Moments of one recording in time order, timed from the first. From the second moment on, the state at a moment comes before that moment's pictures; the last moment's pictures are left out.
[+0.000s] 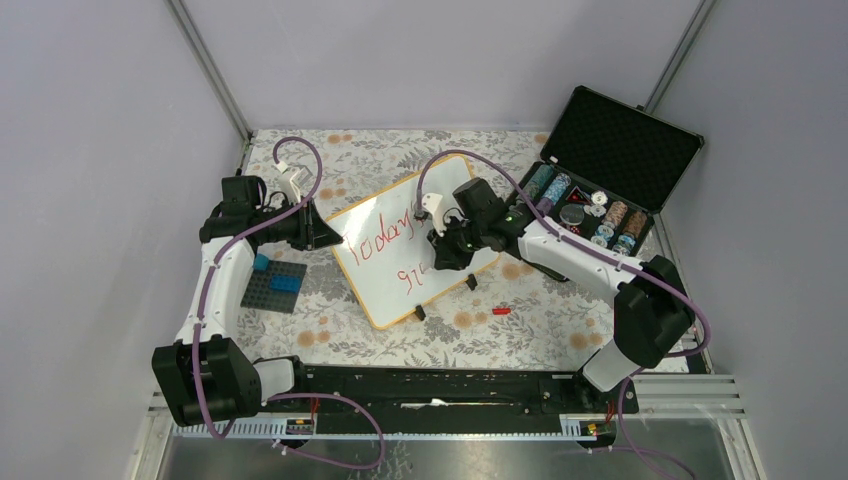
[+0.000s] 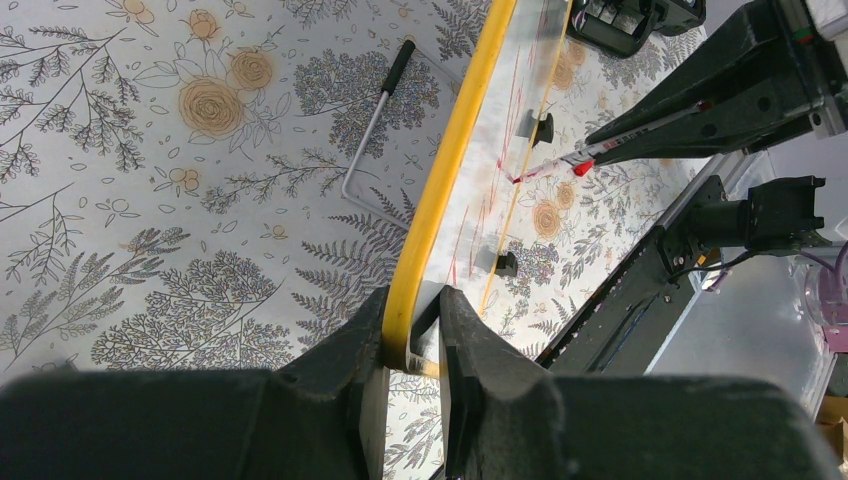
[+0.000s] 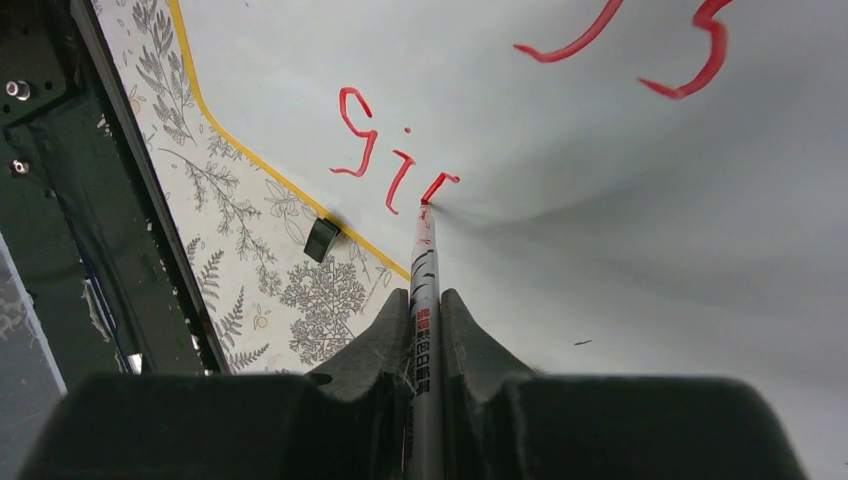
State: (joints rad) left arm 0.14 1.21 1.03 -0.74 0.91 0.16; right arm 0.73 1.59 1.21 -0.51 -0.44 -0.26
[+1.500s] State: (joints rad) left arm 0.14 1.22 1.03 -0.74 0.91 0.16; right arm 0.76 1.58 1.19 -0.49 -0.40 -0.26
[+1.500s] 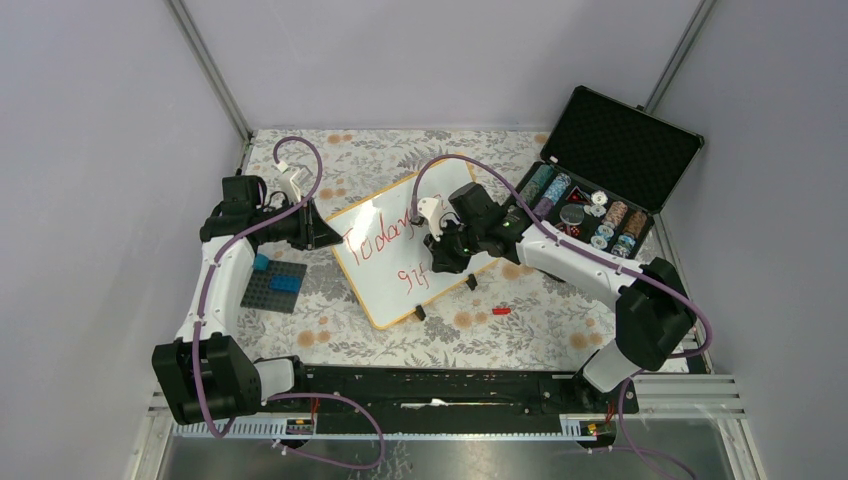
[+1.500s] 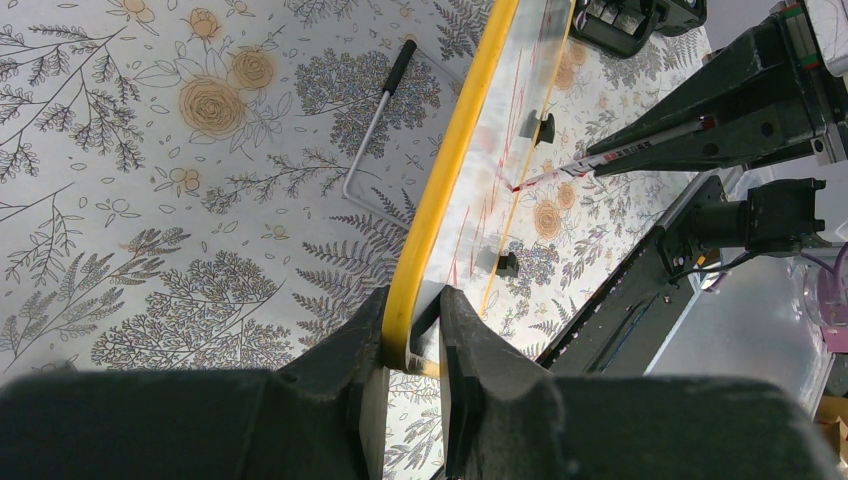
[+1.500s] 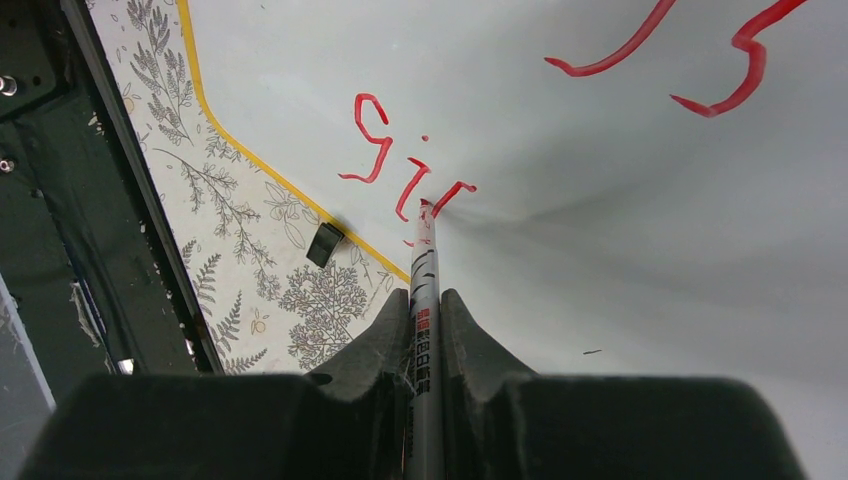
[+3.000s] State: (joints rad) left arm 0.14 1.22 1.03 -0.74 0.91 0.16; right arm 0.67 1.50 1.19 -0.53 -0.47 -0.27
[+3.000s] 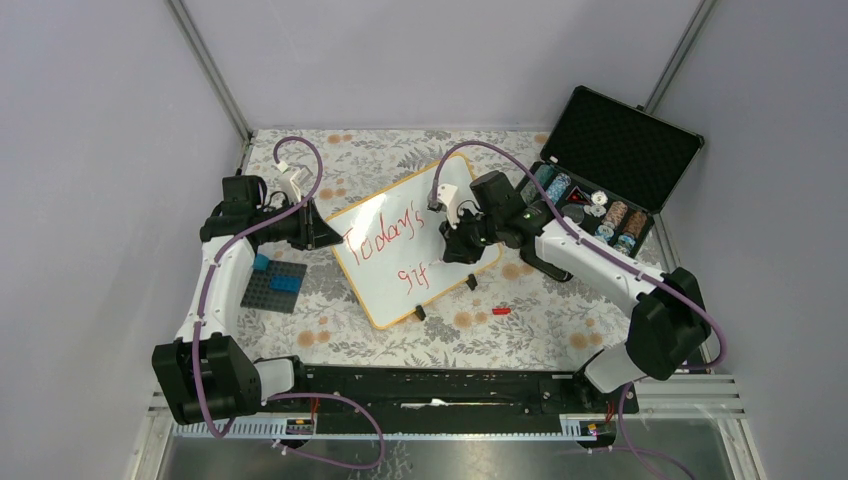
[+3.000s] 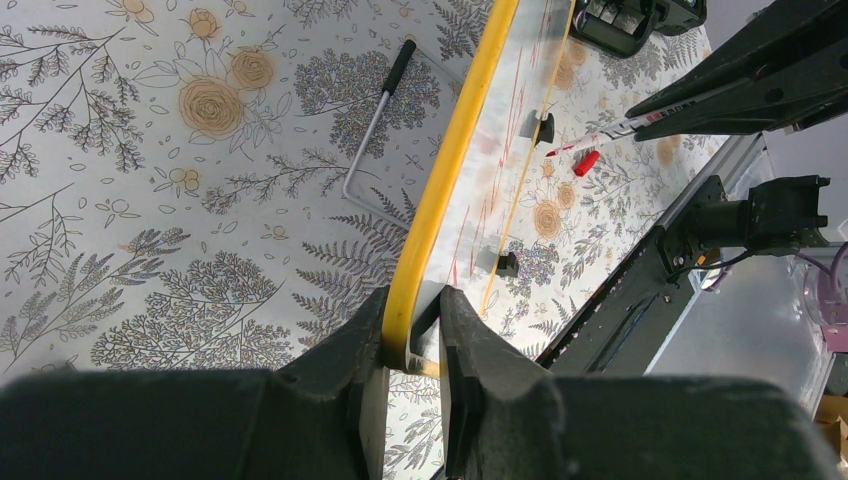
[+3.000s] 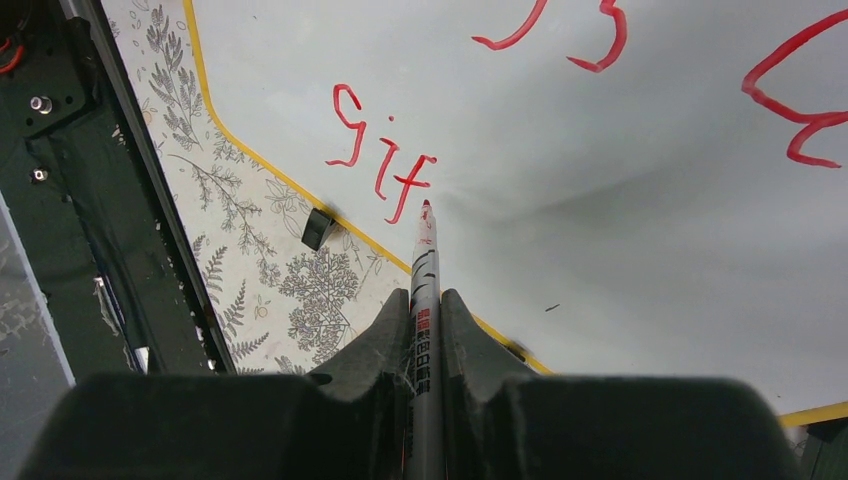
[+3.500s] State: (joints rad) left arm 0.14 1.22 1.03 -0.74 0.91 0.16; right arm 0.67 1.57 1.21 -0.51 -0.47 -0.26
